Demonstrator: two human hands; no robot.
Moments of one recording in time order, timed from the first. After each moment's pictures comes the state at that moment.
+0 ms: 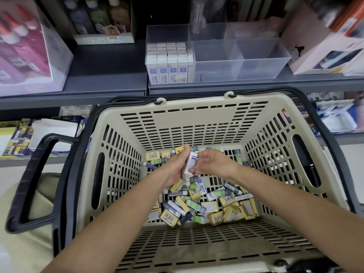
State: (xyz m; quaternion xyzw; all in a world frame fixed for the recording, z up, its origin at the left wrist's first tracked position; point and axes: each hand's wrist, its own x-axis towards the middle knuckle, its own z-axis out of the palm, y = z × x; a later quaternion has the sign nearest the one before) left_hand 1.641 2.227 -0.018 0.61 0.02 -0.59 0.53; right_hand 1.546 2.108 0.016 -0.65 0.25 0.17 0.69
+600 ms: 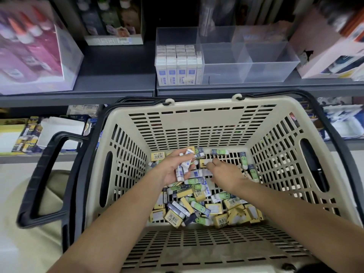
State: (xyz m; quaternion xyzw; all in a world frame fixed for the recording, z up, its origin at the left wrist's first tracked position) left_hand 1.656 2.247 -0.022 0.56 0.12 -0.56 0.60; right_hand 1.533 2.098 -0.040 -0.97 0.07 0.23 0.02
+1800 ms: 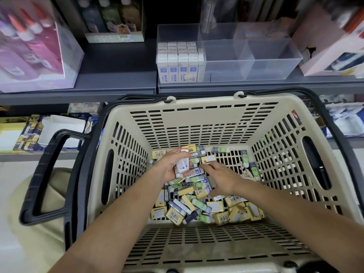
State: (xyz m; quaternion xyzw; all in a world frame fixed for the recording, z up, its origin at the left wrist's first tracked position) left_hand 1.663 2.246 -0.027 0.58 0.15 -0.55 0.58; right_hand 1.529 2.108 -0.043 -0.93 0.09 0.31 0.18
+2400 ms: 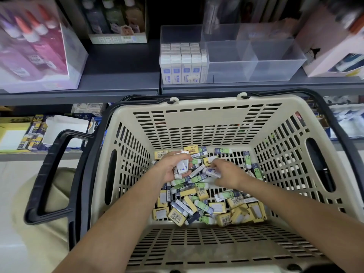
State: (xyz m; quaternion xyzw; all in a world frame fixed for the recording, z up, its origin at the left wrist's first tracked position) left_hand 1.666 2.253 -0.025 0.59 0.14 -0.54 0.58; right_hand 1.533 2.096 -0.038 -0.92 0.18 0.23 0.27
